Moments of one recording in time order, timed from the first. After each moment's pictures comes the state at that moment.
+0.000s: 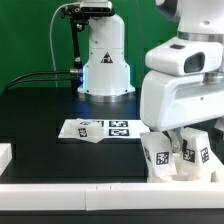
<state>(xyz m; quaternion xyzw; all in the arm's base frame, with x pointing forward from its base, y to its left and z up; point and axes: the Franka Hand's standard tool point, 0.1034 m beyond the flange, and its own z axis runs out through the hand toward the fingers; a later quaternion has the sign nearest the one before) 0.594 0.110 0.071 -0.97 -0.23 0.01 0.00</state>
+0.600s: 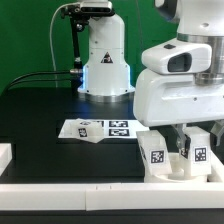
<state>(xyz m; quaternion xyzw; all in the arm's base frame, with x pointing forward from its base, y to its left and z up) 0.594 0.109 0.072 -1.00 -0.05 0.01 0.00</state>
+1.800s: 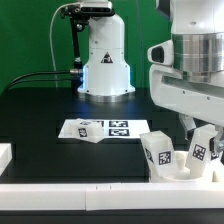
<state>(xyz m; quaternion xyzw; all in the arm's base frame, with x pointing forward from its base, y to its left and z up) 0.600 0.115 0.076 -0.79 0.61 0.04 0.05</state>
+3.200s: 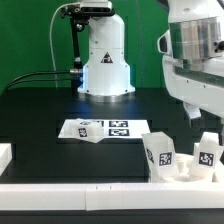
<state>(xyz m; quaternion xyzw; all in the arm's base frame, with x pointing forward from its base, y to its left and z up) 0.606 0.120 0.092 -0.79 0.60 0.03 0.08</state>
